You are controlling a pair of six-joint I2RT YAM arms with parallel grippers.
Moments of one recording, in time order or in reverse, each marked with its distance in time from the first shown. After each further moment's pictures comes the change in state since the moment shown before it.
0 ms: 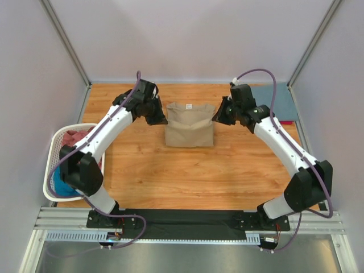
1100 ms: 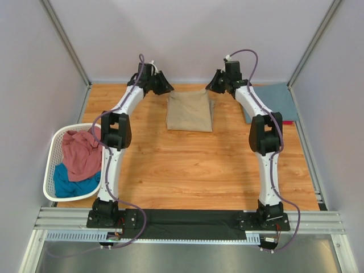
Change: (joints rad) left arm 0.225 0.902 0.797 0.371 0.252 0.049; right arm -0.197 0.885 0.792 0.222 -0.180 -0.062
